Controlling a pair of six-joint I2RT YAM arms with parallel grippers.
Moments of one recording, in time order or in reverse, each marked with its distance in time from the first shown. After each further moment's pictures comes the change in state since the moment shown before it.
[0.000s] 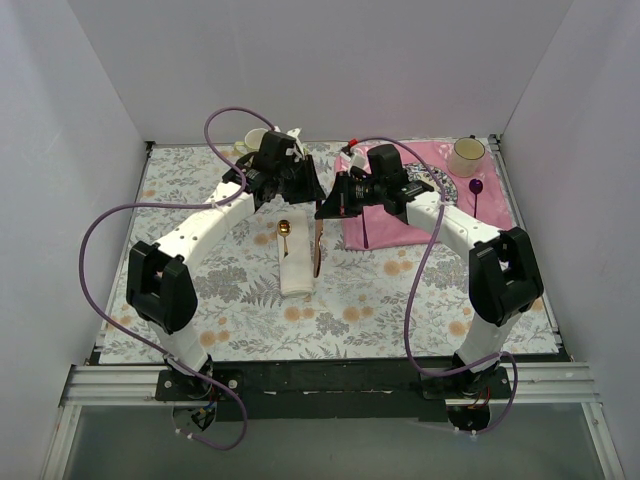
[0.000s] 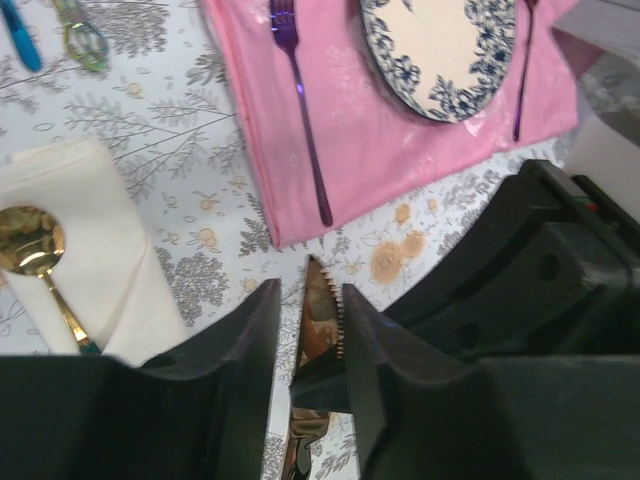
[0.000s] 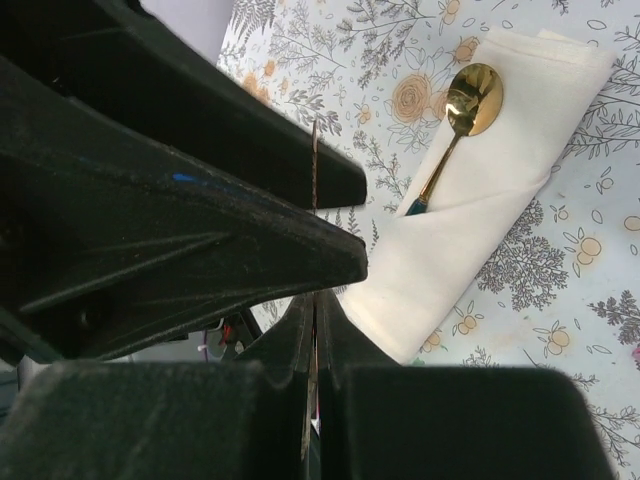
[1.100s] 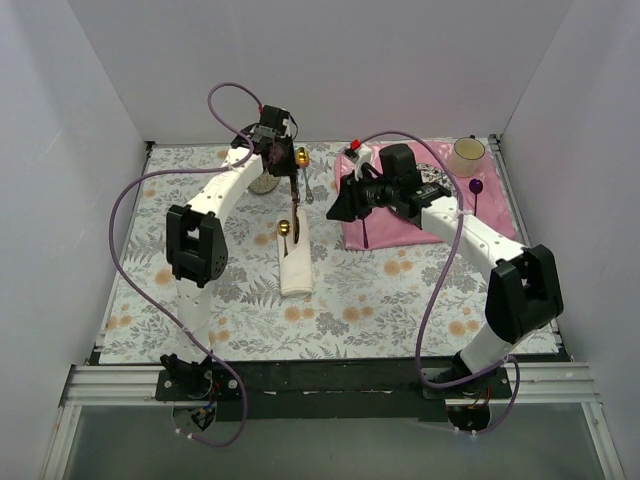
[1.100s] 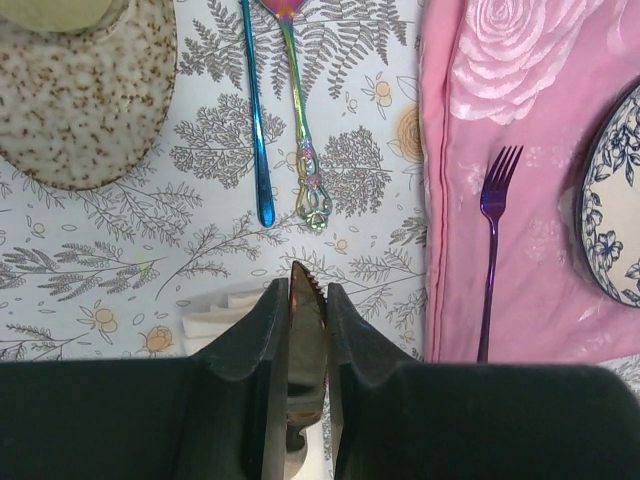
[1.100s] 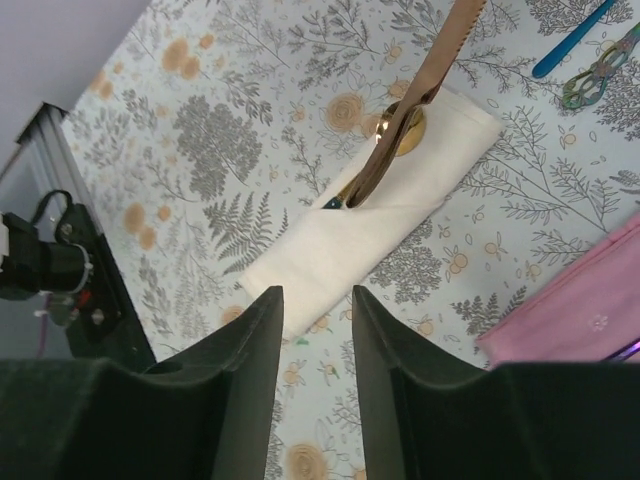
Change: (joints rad) left arm 0.143 0.422 0.468 -0.188 -0.202 0.111; right arm -0.015 -0.135 -0.042 -0.080 0.065 -0.410
